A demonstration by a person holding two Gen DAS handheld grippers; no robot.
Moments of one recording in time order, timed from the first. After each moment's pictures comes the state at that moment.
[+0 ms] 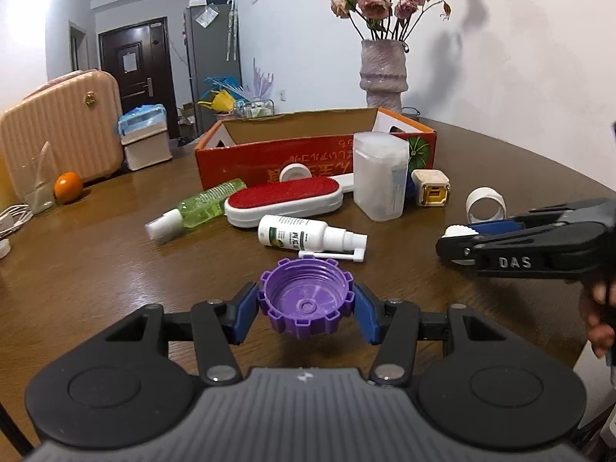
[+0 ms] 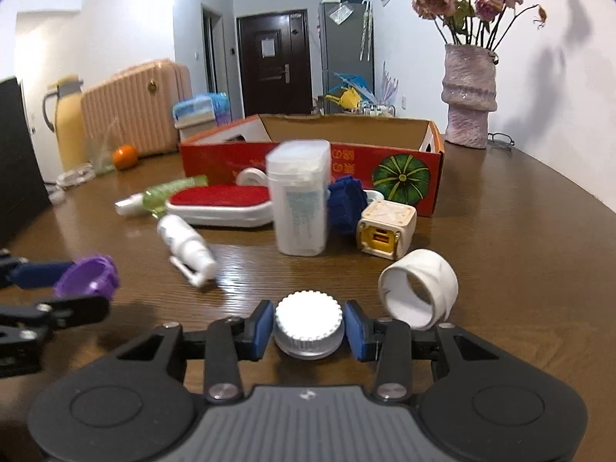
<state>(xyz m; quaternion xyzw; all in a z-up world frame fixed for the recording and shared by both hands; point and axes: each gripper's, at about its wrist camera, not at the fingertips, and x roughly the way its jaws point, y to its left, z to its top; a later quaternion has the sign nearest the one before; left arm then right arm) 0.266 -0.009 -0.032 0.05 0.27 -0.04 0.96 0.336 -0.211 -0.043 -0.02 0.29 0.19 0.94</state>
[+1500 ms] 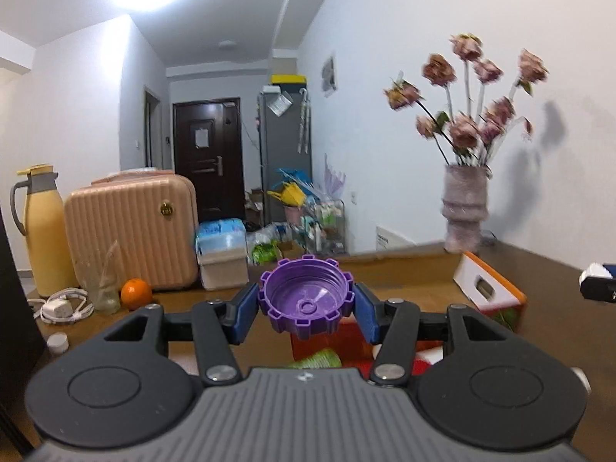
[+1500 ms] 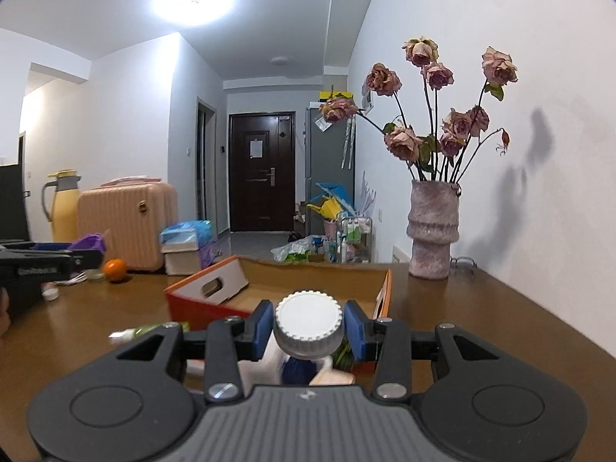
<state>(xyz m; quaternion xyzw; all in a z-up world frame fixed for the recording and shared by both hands) 0.331 0.035 0.065 0.02 0.11 0.06 0.99 0.345 -0.246 0.056 -0.01 0.12 0.17 0.98</state>
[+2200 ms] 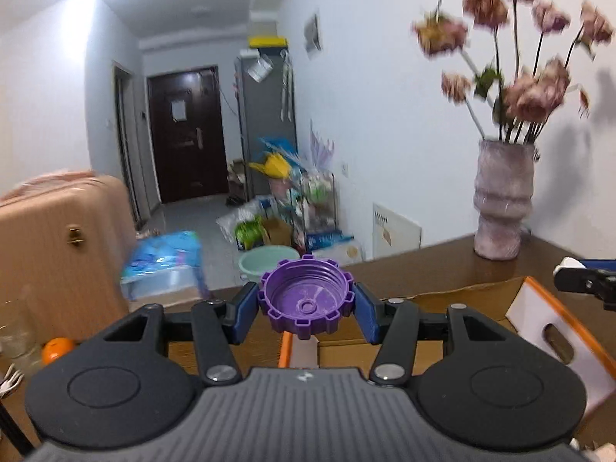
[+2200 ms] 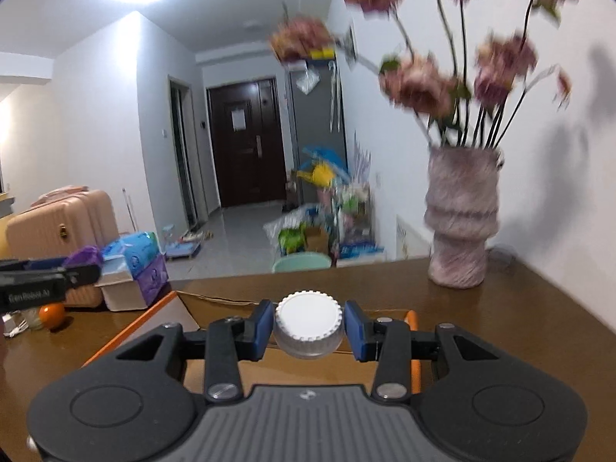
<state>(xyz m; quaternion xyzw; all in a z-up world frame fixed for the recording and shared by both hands) 0.577 0.059 0.067 0.04 0.19 0.04 0.98 0.600 -0.213 0.061 0.03 0.21 0.16 0.96</state>
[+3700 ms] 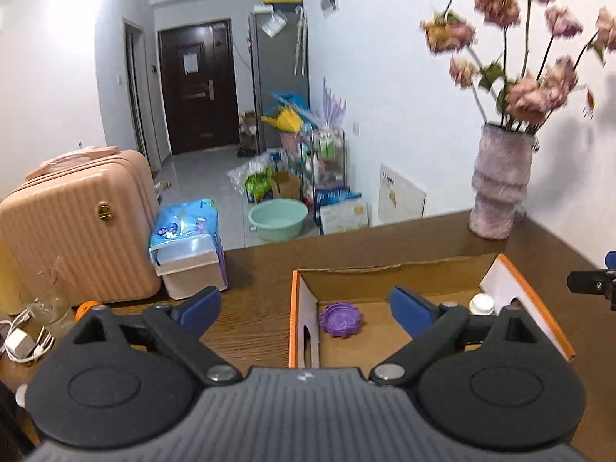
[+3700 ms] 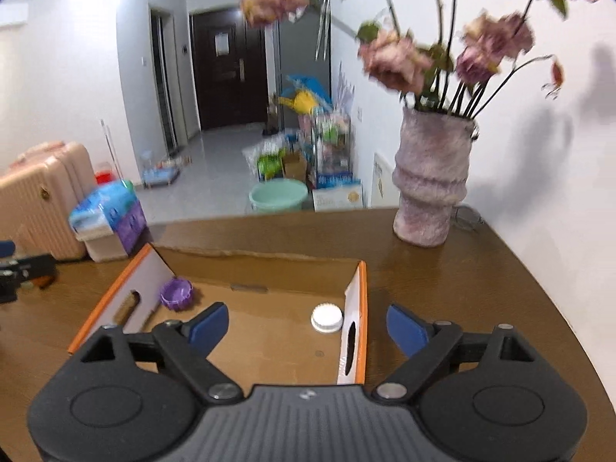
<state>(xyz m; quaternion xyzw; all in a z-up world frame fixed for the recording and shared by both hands) 0.526 0.046 0.125 0.01 0.25 0.06 0.97 0.581 -0.237 0.121 -0.01 0.31 0.13 0.94</state>
